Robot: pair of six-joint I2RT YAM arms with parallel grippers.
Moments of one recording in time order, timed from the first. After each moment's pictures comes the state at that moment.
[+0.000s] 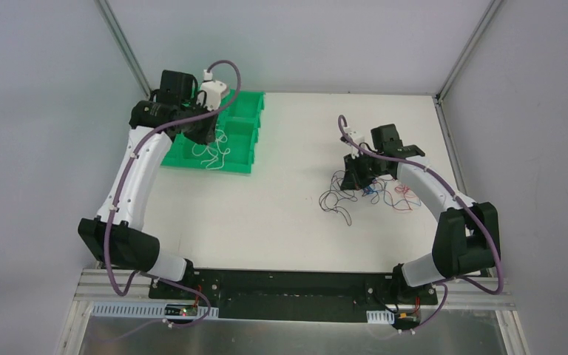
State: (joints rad) left arm -0.22 1.42 1.60 -1.05 0.18 0.28; right arm 0.26 1.47 1.05 -0.68 -0.57 -0.22
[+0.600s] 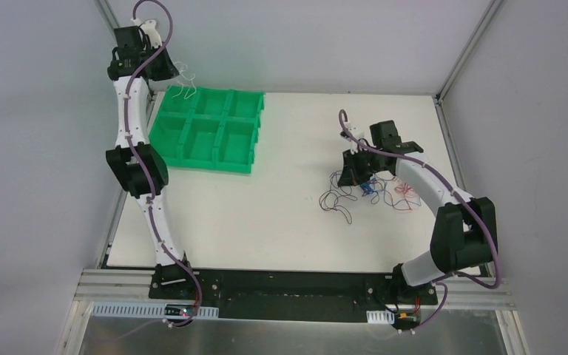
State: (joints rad) left arm 0.20 2.21 2.47 -0.81 0.36 -0.03; right arm 0.26 1.48 1.08 -0.67 -0.59 -0.16
